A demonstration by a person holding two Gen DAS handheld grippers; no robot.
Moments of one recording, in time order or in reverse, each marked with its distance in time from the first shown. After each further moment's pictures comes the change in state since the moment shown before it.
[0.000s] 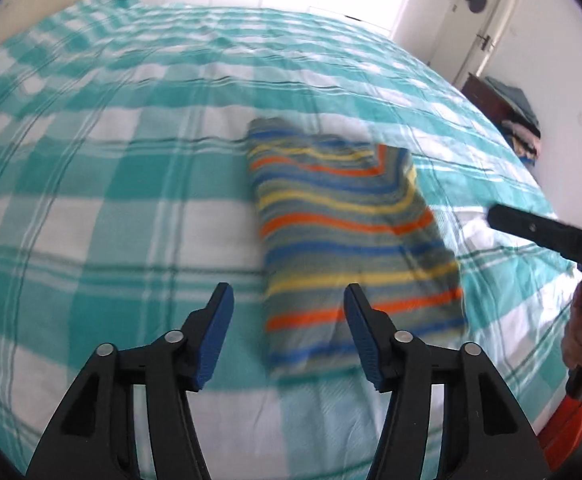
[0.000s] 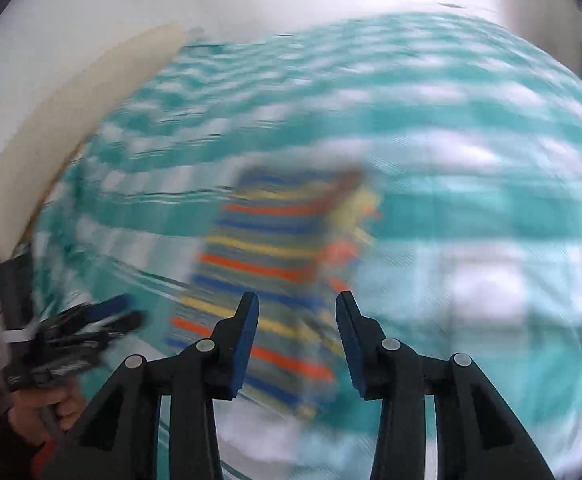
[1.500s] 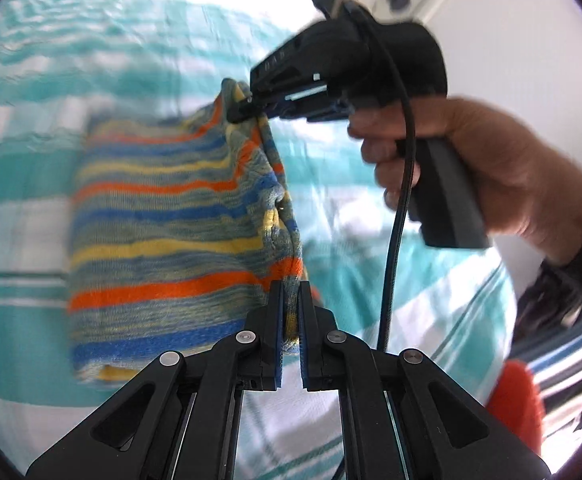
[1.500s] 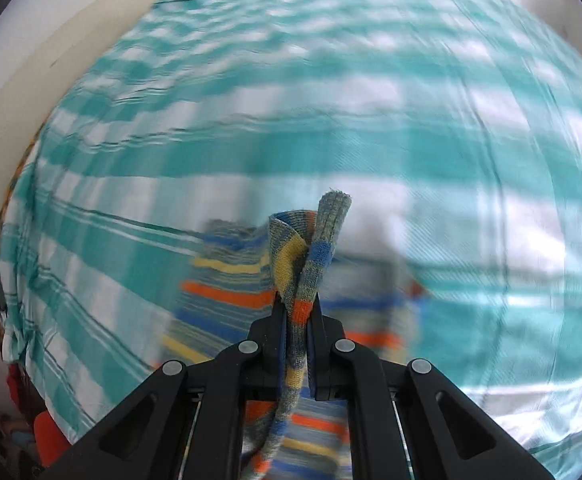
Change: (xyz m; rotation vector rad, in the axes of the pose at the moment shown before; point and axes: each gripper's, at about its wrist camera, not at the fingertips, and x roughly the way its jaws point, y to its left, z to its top) left arm 0.027 -0.079 -0.019 0.058 0.048 -0.377; right arm 0.113 -0.014 0.114 0.085 0.242 -0.116
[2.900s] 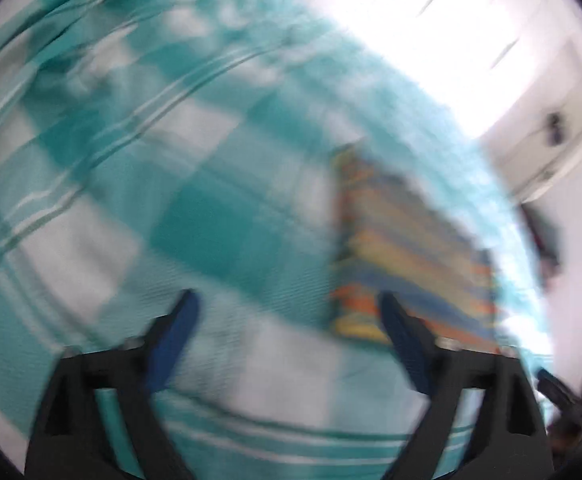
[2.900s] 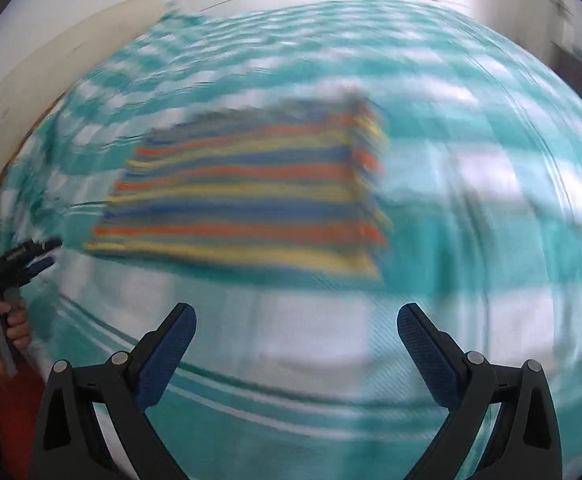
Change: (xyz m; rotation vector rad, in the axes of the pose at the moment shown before) left arm -0.235 0.264 -0.086 -0.482 -0.271 0.323; right arm -0.085 0.083 -0.243 -0.062 -0.171 -0.101
